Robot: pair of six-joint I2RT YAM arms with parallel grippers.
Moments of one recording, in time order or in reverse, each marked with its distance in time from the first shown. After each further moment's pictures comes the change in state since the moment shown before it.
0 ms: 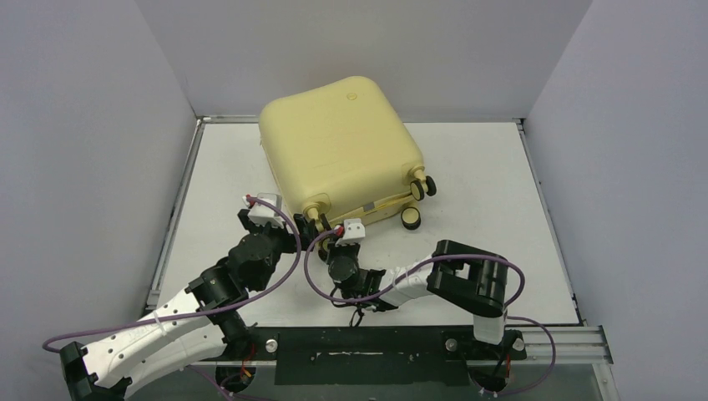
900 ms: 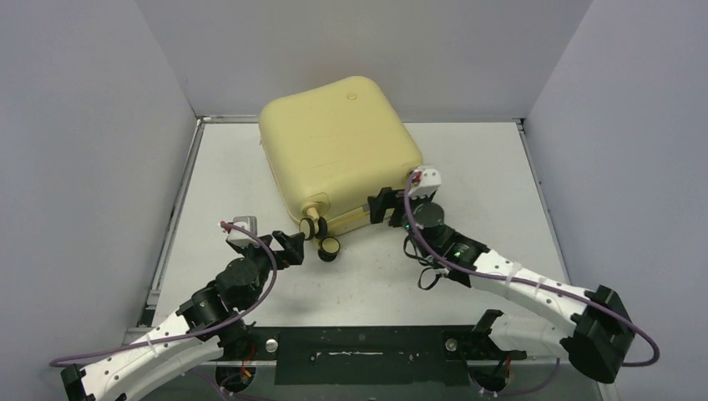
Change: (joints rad) left arm -0.009 -0.288 -0.249 -0.019 -0.027 -0.227; right arm -0.353 -0.708 -0.136 -0.570 -0.512 -0.035
